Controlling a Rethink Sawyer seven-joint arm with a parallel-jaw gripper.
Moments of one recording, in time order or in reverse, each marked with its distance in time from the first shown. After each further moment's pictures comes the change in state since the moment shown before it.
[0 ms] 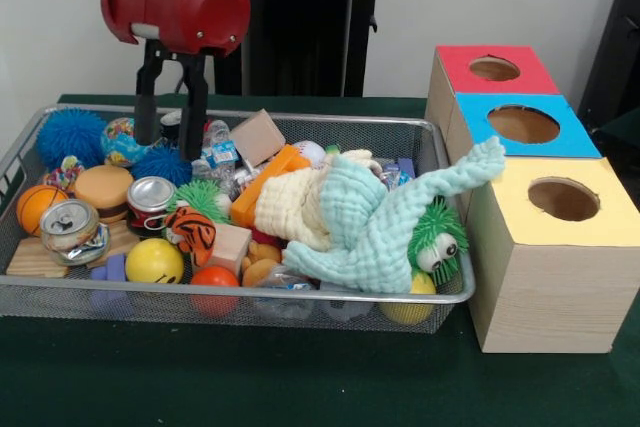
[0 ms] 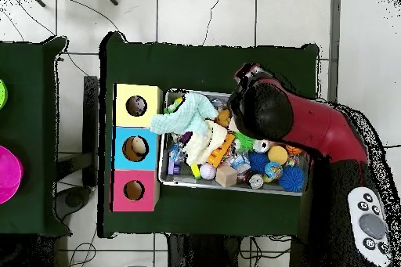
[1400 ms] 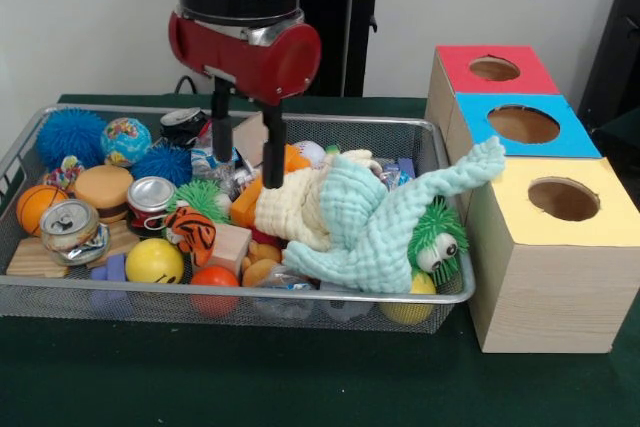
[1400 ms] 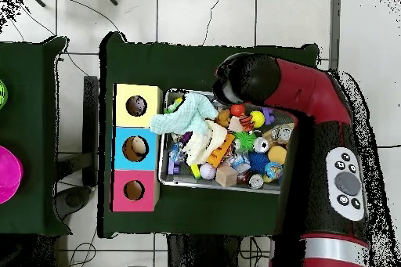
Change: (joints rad) arm 0.074 0.139 -0.013 -0.254 0.023 0.449 0.000
